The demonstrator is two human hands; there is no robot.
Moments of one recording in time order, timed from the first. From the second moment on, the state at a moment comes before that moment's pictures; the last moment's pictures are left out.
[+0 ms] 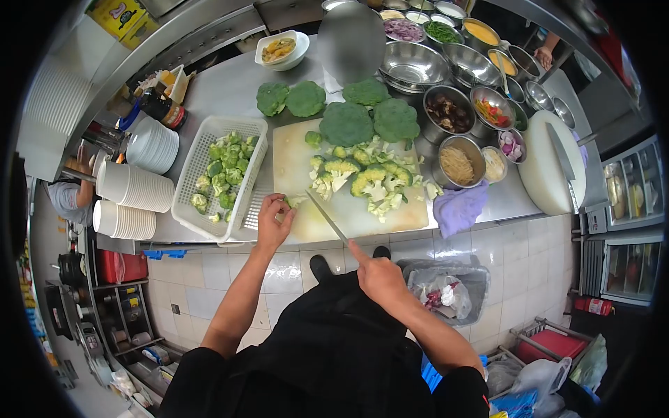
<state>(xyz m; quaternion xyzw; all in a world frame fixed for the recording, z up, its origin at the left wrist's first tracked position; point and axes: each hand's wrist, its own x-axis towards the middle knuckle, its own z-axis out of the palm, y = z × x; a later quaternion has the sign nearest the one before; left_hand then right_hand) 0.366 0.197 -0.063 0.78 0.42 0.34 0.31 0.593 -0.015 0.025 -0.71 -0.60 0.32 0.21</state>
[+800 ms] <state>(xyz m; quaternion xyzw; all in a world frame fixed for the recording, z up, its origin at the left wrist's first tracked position) 0.453 0.296 -0.080 0.88 0.31 0.23 0.27 0.594 0.022 -0.033 -0.66 -0.58 0.39 0.27</state>
